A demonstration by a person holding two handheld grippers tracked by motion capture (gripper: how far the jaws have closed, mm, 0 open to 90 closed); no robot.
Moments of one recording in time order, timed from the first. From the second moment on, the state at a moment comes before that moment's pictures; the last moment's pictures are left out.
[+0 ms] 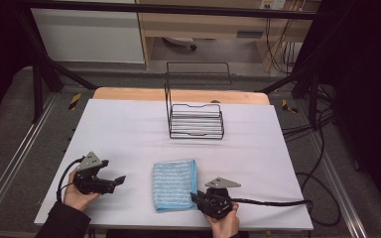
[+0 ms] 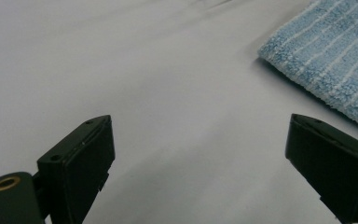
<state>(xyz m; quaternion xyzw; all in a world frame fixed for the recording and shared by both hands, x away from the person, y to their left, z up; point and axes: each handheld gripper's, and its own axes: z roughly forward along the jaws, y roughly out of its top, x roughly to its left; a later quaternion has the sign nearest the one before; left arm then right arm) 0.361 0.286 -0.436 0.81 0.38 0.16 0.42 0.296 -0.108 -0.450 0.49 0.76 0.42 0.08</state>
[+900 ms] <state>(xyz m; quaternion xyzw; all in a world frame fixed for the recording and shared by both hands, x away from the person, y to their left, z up) 0.359 0.273 -0.432 0.81 0.38 0.16 0.42 0.344 -0.127 -0.429 0.39 0.78 0.48 0.13</state>
